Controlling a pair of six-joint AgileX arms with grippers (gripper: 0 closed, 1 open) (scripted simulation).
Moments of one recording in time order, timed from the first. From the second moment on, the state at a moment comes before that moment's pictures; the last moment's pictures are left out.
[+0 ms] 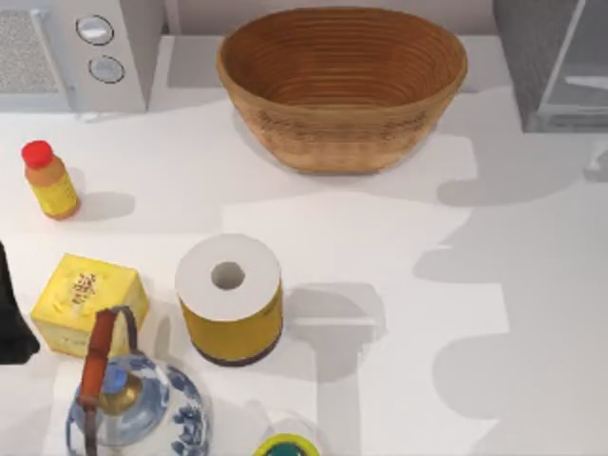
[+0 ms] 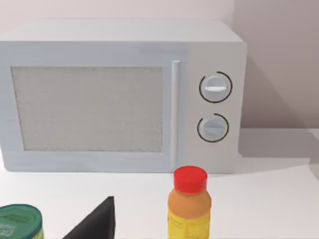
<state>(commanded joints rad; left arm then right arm) 0.00 0.00 0.00 0.00 0.00 0.00 -0.28 1.69 0.68 0.99 -0.26 -0.01</state>
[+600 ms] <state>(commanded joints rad) 0.00 0.00 0.00 0.00 0.00 0.00 -0.13 0.67 0.29 0.43 -0.12 0.00</state>
